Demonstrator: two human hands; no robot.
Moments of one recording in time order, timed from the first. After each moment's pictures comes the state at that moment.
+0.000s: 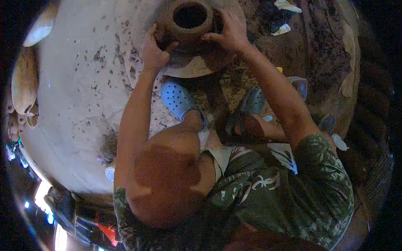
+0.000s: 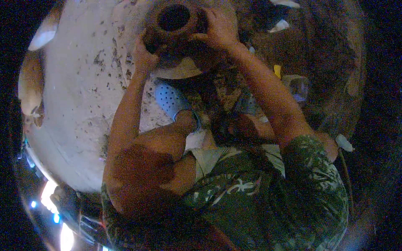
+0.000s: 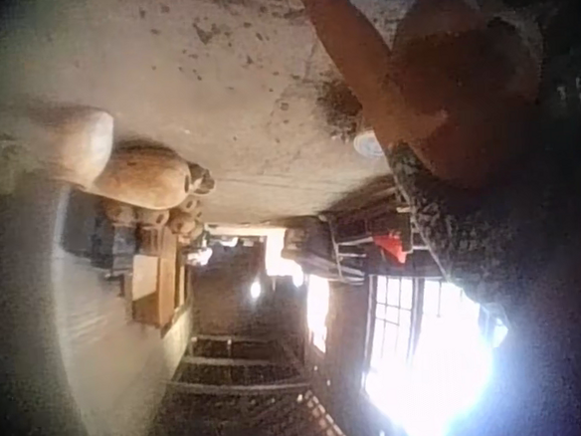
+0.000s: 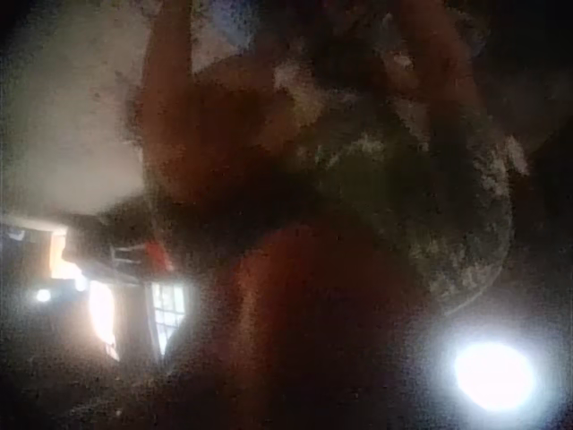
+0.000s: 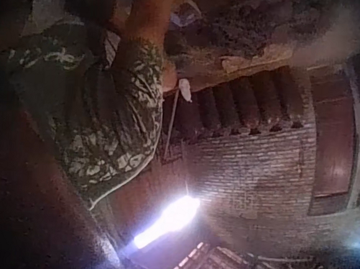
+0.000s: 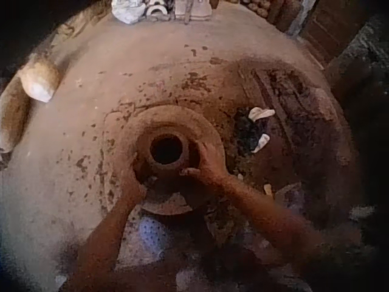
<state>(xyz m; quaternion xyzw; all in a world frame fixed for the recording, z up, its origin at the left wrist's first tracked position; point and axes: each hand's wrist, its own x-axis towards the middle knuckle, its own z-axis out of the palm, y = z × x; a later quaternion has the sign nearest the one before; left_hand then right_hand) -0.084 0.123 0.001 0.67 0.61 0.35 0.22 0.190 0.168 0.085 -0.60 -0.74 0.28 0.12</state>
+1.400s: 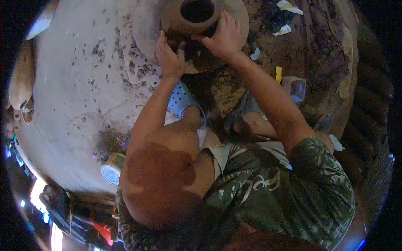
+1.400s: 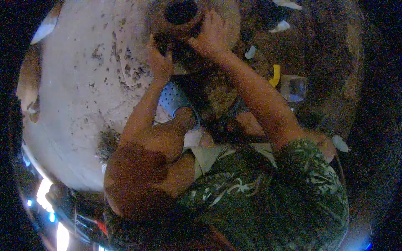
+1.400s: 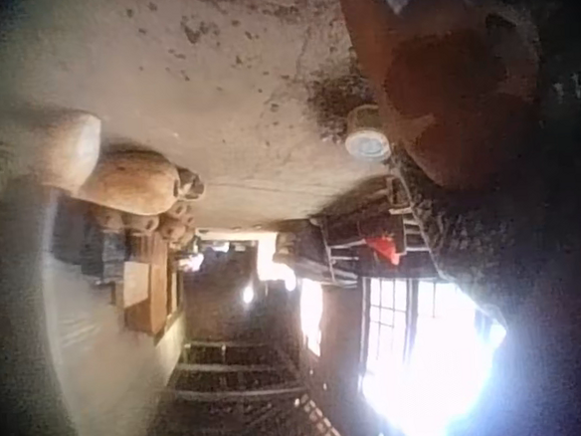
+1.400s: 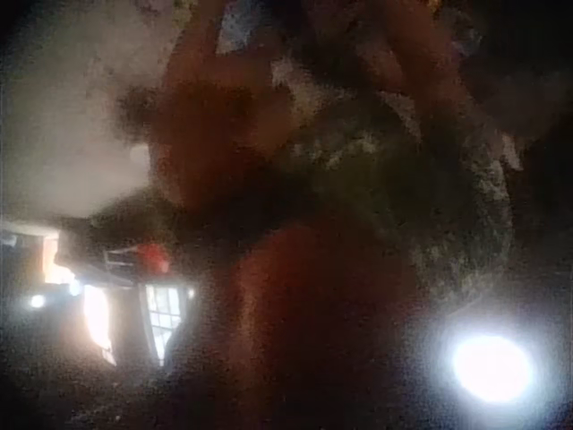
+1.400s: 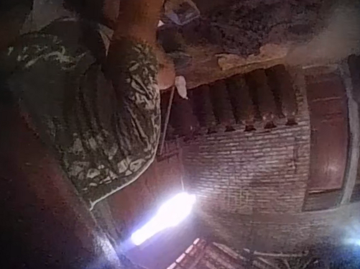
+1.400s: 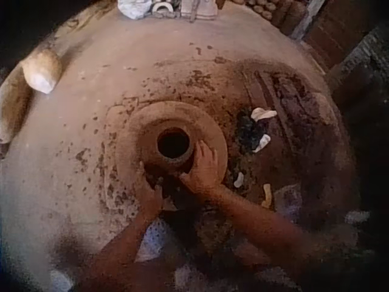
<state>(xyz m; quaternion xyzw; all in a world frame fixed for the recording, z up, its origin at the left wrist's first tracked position) -0.036 0.069 -0.029 0.61 0.67 0.38 0.17 0.153 0.133 0.043 -0.62 -0.75 0.05 0.20</state>
